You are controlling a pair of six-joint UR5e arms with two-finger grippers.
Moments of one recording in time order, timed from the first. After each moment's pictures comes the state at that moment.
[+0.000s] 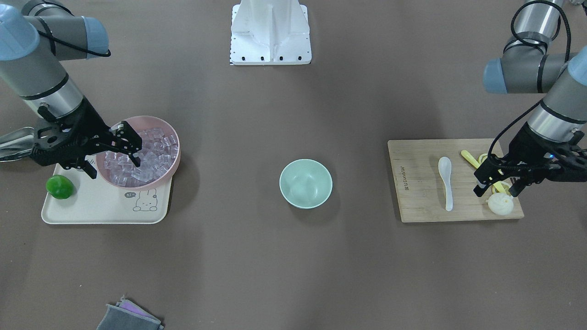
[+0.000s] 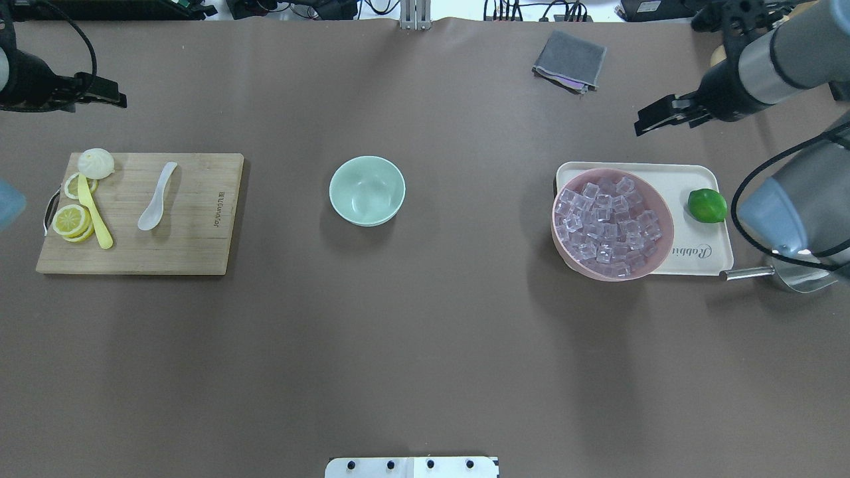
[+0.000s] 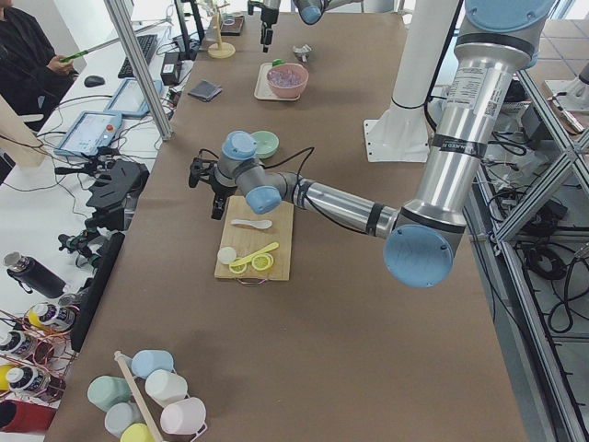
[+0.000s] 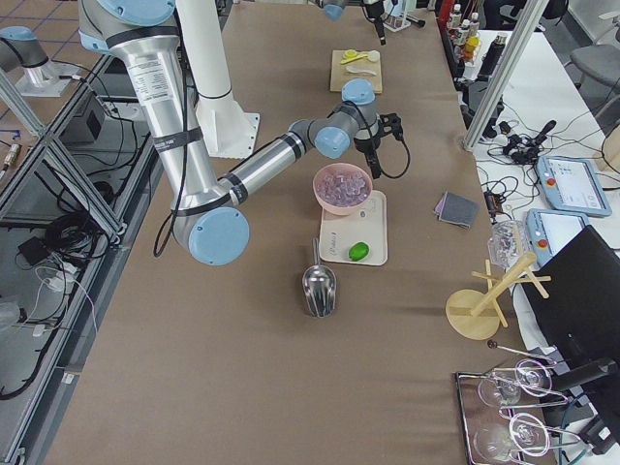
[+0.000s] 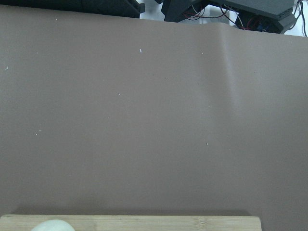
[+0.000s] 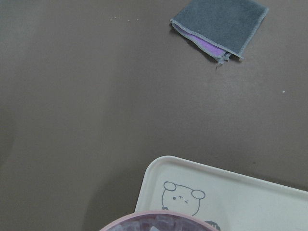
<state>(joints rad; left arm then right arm) -1.08 -1.82 -1.58 -2.22 -2.06 -0.95 0.89 -1.24 1.84 -1.31 2.01 0.78</state>
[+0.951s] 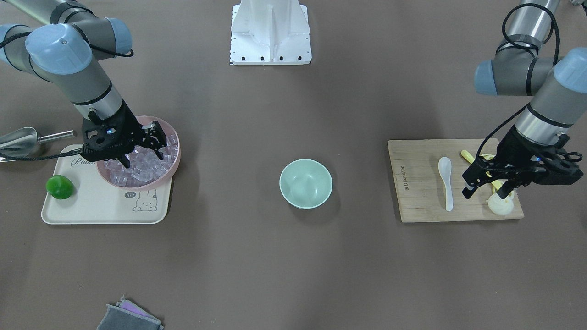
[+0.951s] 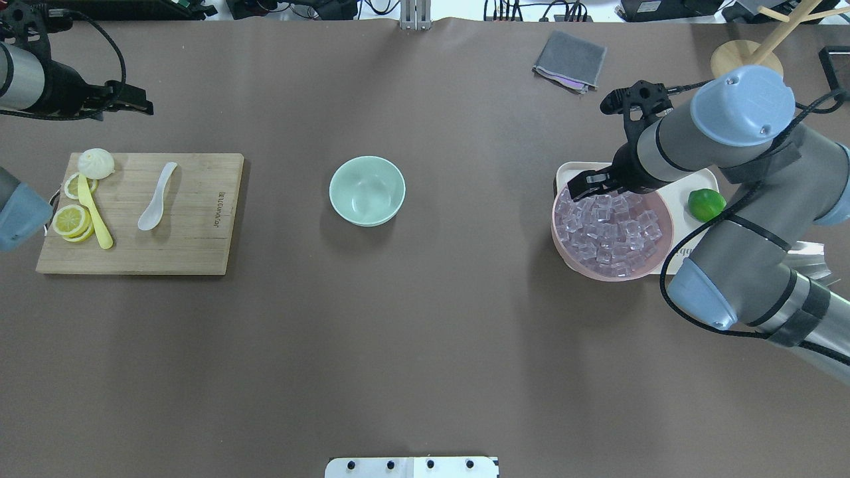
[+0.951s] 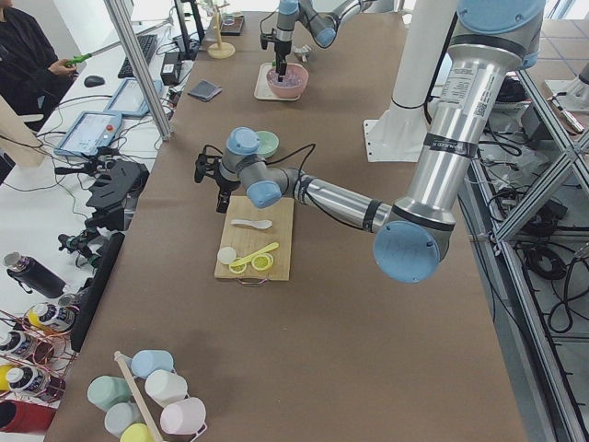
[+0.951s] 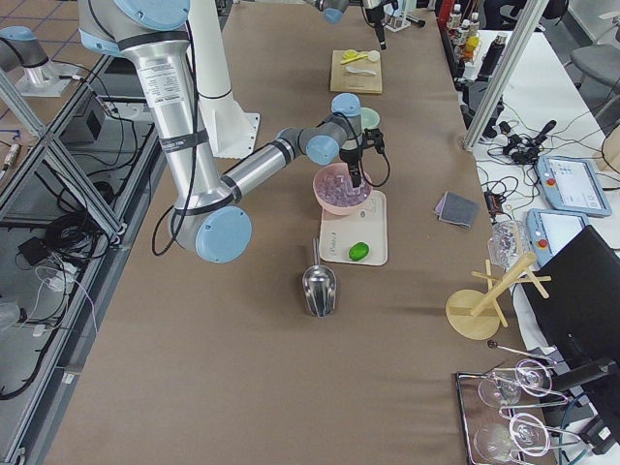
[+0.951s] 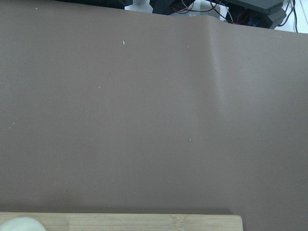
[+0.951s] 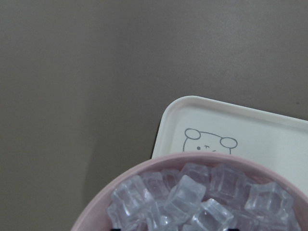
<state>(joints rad) -1.05 -1.85 -1.57 -2.22 -2.03 -0.97 0.78 -1.26 1.79 -1.32 1.98 0.83</state>
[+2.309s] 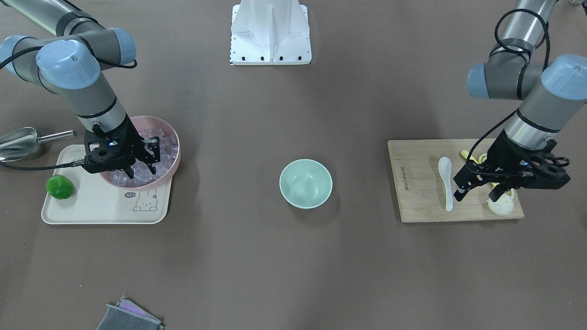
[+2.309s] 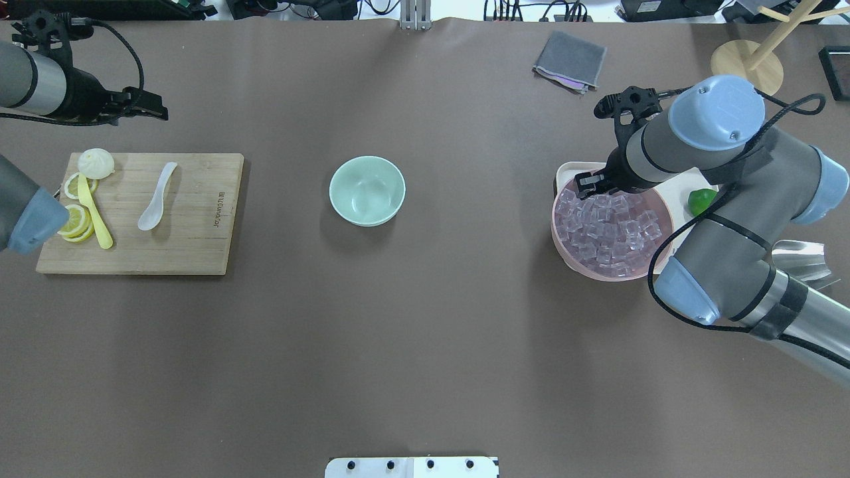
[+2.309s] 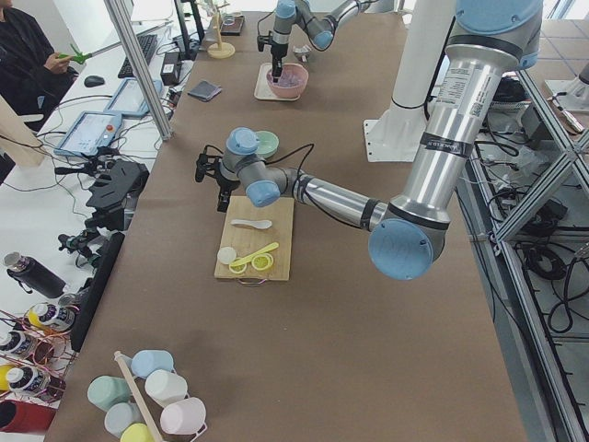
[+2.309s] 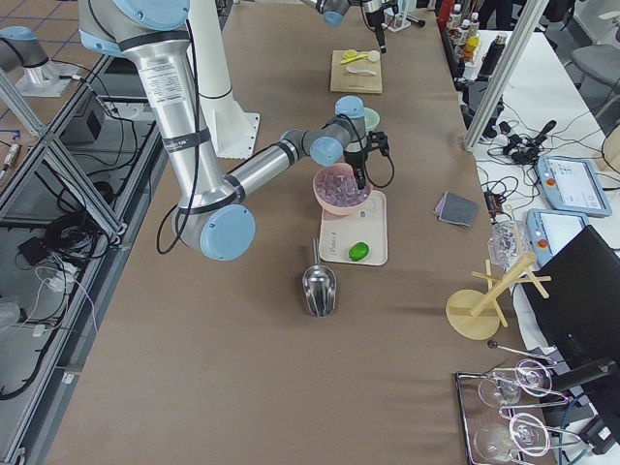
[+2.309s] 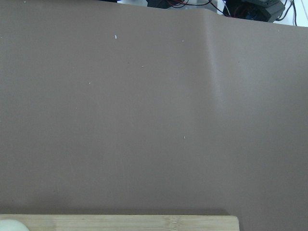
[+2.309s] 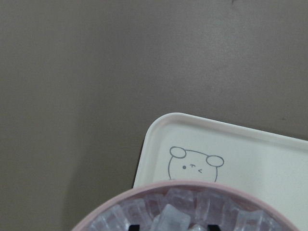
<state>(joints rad) -1.04 -1.86 -1.55 -2.23 -2.03 -0.98 0.78 -1.23 1.75 -1.33 1.93 0.83</state>
